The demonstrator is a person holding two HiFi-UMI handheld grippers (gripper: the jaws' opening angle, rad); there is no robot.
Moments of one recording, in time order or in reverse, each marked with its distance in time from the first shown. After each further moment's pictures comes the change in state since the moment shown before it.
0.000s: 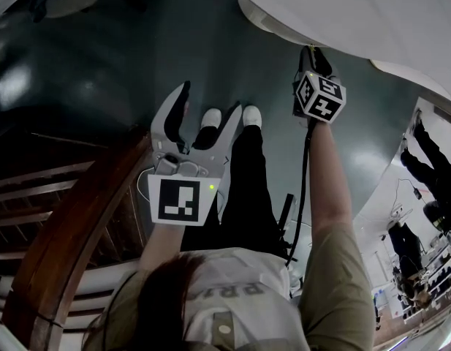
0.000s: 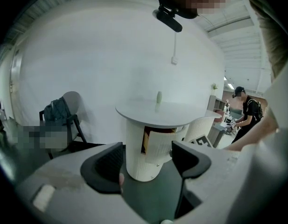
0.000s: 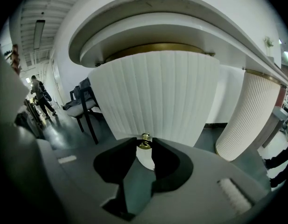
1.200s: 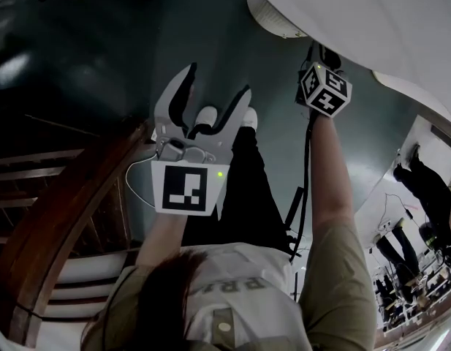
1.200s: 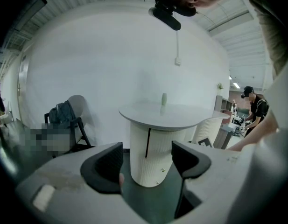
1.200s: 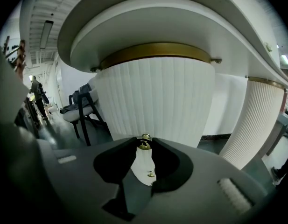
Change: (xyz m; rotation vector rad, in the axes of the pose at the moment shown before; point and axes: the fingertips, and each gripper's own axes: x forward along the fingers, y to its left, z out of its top) left arm 0.024 0.001 0.003 0.003 -0.051 0.075; right arm 0.029 -0.008 0.035 -0.035 -0.134 -0.006
